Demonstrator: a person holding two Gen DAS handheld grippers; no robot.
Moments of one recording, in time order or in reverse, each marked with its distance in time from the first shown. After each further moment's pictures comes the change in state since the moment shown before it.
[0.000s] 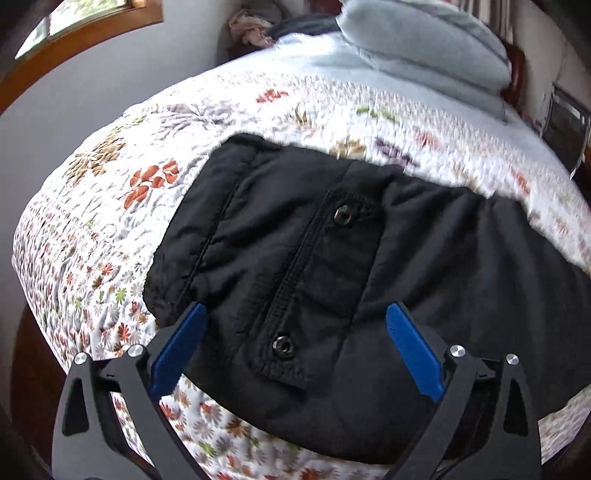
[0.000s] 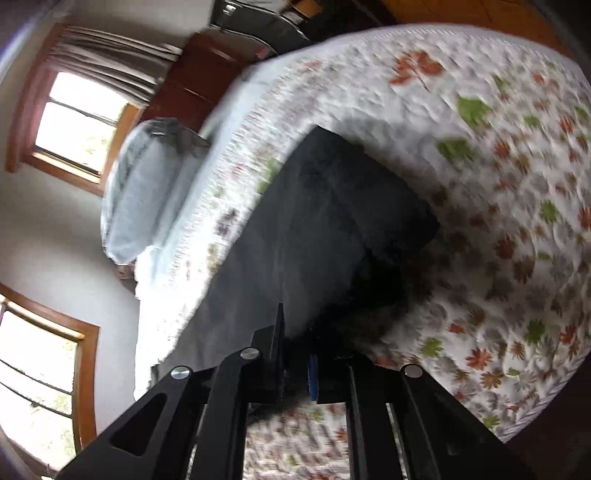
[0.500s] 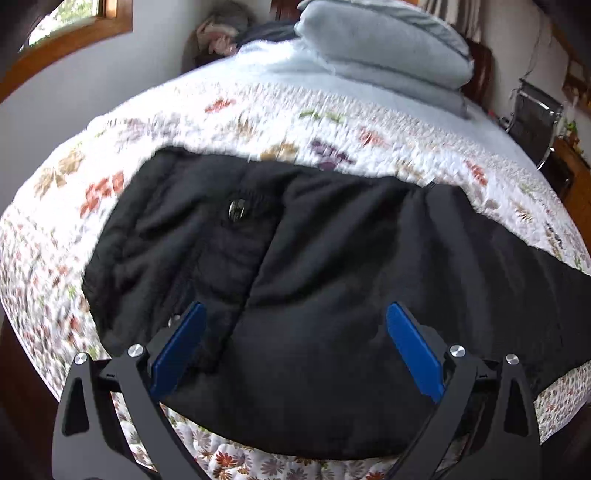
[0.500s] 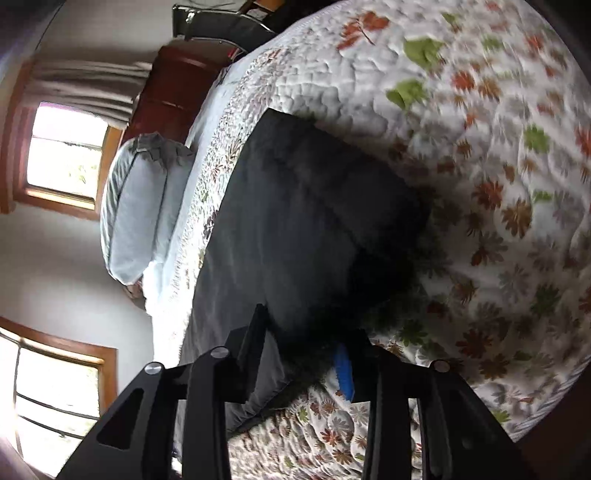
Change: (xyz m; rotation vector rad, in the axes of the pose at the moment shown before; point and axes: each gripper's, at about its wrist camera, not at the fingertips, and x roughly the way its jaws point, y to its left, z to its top) left arm 0.001 -0.047 -0.017 0.060 0.007 -0.109; right arm 0.011 -0.031 -0.008 0.137 0.022 0.058
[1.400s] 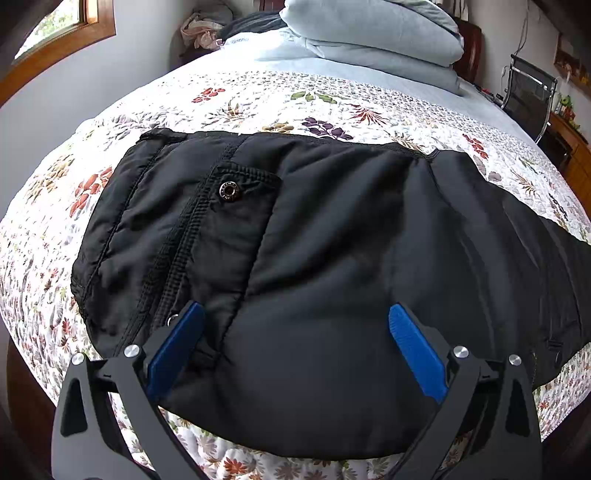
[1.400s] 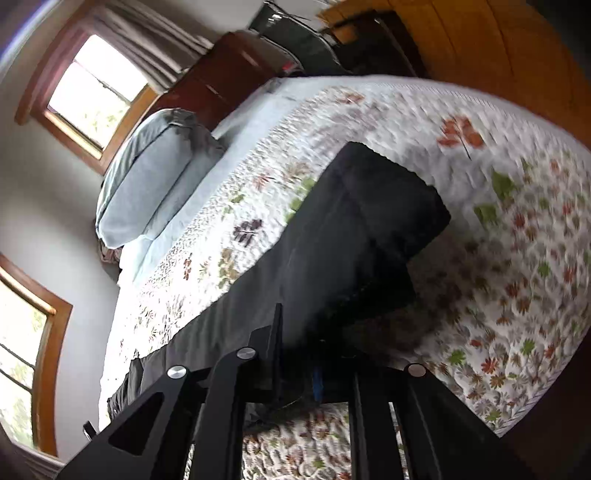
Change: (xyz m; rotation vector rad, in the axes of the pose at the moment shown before) left arm 0.011 0.002 -0.008 0.084 0.025 0.001; right arm -0.024 0.121 -0.019 -0.347 -0.121 -0.144
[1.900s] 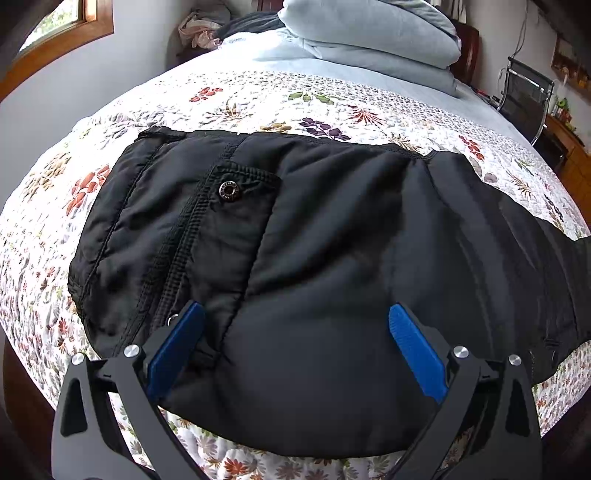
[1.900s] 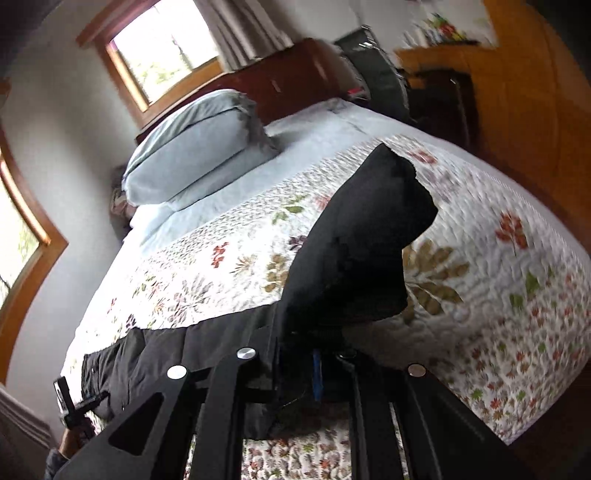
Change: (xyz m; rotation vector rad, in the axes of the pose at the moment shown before) left arm -0.002 0.002 -0.002 -0.005 -0.003 -0.022; right arm -0.025 0.110 -0.012 -0.335 -0.057 -0.014
